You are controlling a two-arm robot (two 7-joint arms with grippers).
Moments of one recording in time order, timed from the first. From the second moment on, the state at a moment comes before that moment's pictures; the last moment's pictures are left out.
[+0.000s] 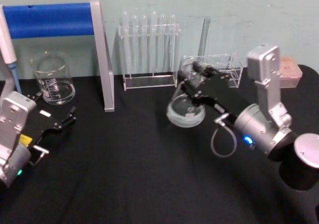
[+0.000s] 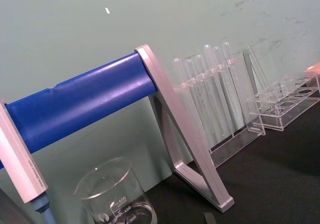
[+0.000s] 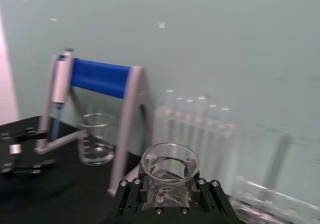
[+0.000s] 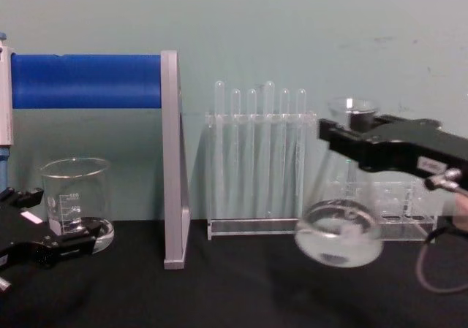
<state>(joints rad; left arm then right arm) -0.20 0.60 0.45 -1.41 -0.25 -0.12 0.03 0.19 0.32 -0.32 -1.61 0.29 0.02 0.28</state>
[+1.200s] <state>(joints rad) -0.20 0.60 0.45 -1.41 -0.25 -0.12 0.03 0.18 0.28 -0.30 -1.62 0.25 0.03 0.33</state>
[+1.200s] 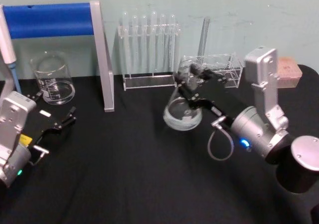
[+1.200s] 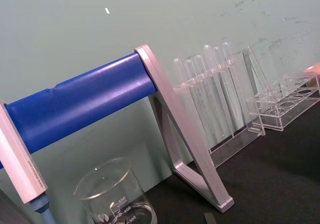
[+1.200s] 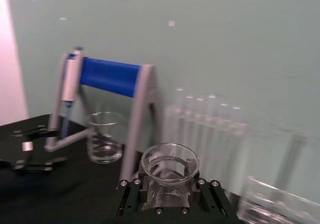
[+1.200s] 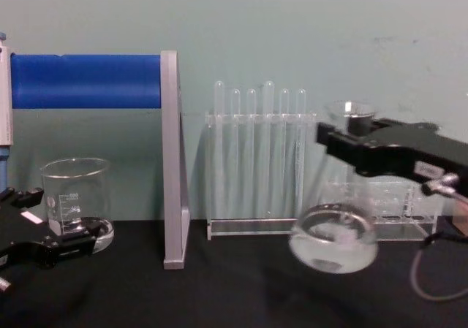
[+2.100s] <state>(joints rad) -0.20 0.60 0.45 -1.41 -0.25 -0.12 0.03 0.19 0.31 -0.51 -1.68 0.30 0.03 0.46</state>
